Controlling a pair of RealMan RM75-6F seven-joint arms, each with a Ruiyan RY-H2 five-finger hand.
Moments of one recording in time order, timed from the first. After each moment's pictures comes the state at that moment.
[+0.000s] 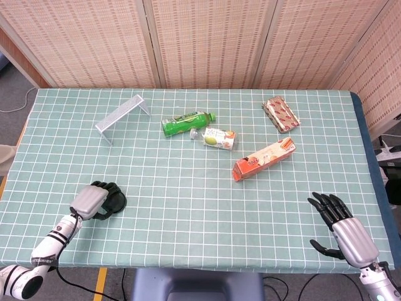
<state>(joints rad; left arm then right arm) -0.58 -1.27 0.00 -1.48 1.34 0.90 0.12 0.09 -1.04 -0.09 -1.67 -1.77 1.50 0.14</state>
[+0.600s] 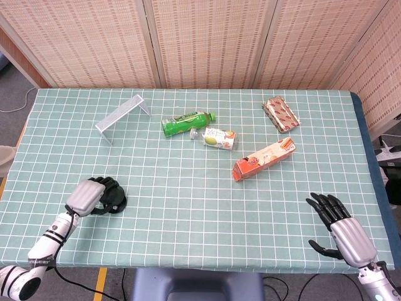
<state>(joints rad) -0.56 -1.25 -0.02 -1.49 1.39 1.00 0.10 0.10 -1.04 -0.10 -1.67 -1.78 1.49 0.13</state>
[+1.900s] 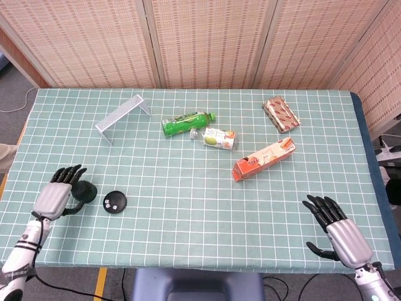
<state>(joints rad) -0.41 -1.20 -0.02 -1.50 1.34 1.17 0.05 0.10 -1.06 -0.10 -1.67 -1.78 1.47 0.09</state>
